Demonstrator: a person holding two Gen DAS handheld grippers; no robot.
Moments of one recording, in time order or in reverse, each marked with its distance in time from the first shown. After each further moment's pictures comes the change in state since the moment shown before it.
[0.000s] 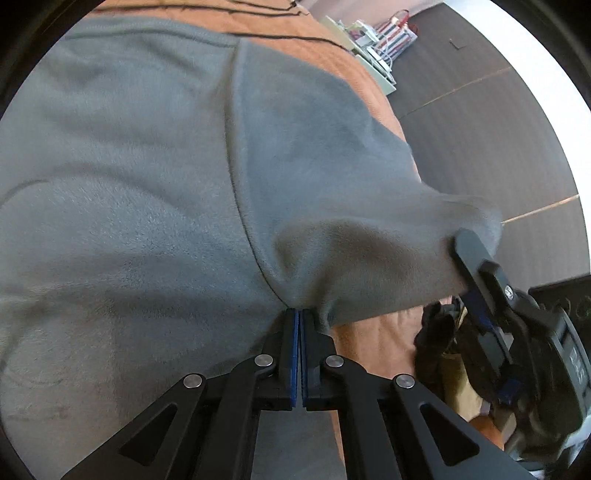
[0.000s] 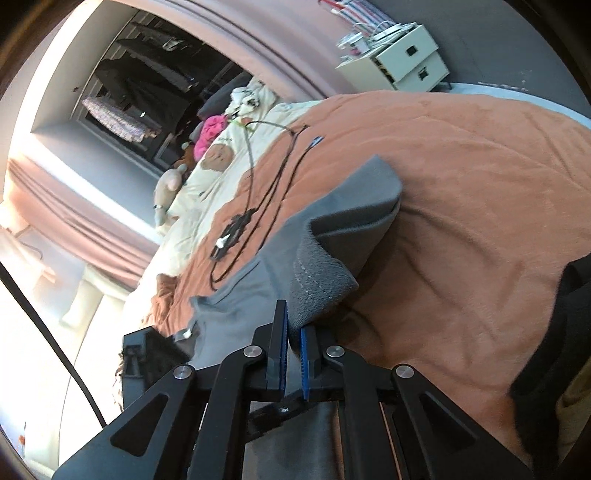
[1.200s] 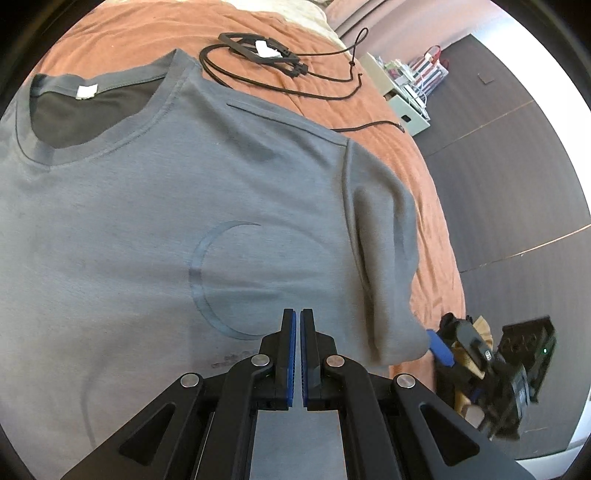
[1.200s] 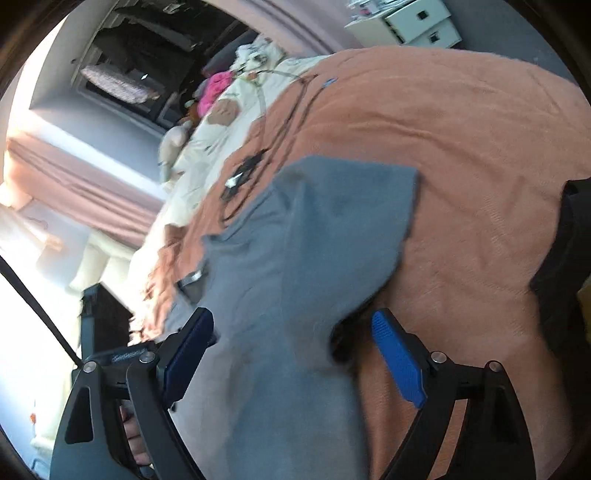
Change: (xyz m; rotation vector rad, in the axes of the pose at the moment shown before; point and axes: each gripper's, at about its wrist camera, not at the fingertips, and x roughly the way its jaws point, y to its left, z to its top) left arm -0.127 0.049 -0.004 -0.043 -0.098 0.150; right arm -0.003 -0.061 0.068 0.015 0.147 -0.059
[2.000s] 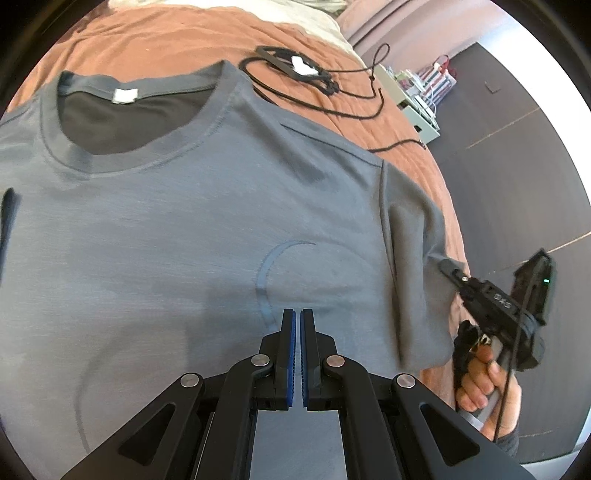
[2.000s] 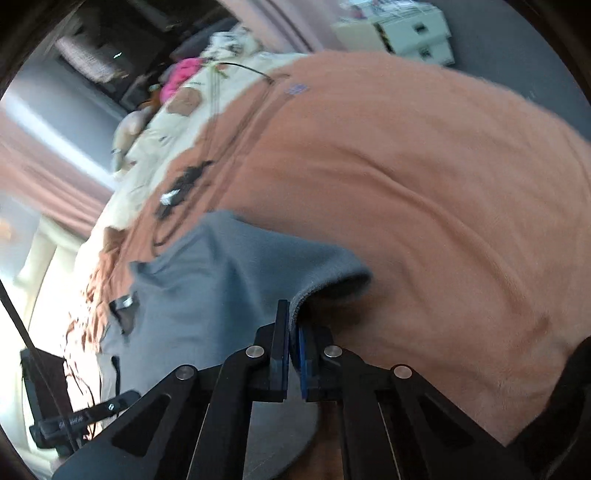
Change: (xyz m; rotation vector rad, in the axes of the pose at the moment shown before) left arm -0.019 0.043 0.004 -0.010 -0.037 0.026; right arm 0.051 0.046 0.052 -0.162 0.022 -0.153
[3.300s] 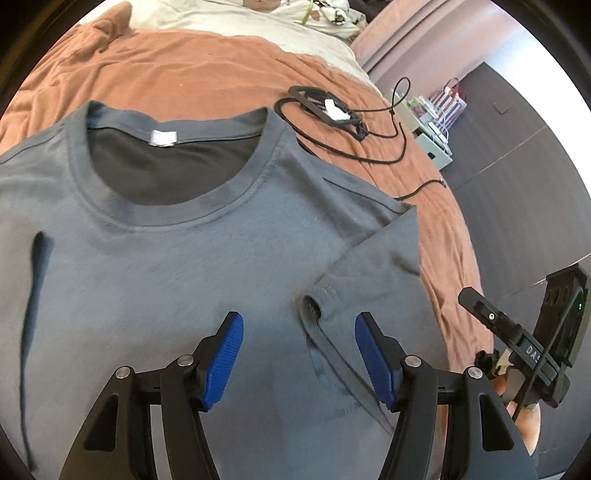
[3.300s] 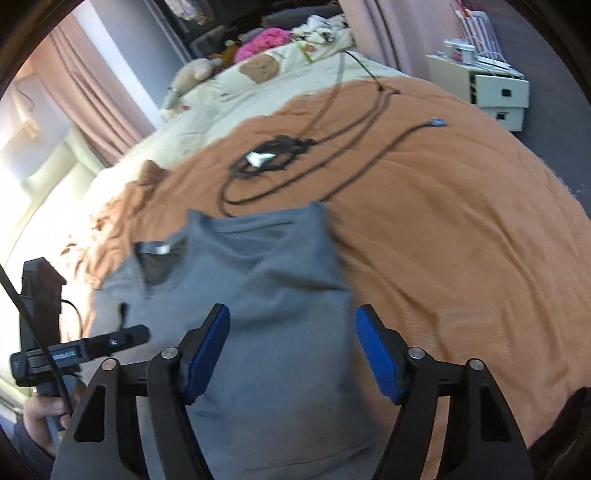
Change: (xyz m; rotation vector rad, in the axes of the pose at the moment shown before) left arm -0.006 0.024 0.032 -0.003 -0.098 0.054; right arm 0.021 0.049 -0.008 -0.280 0.044 -0.061
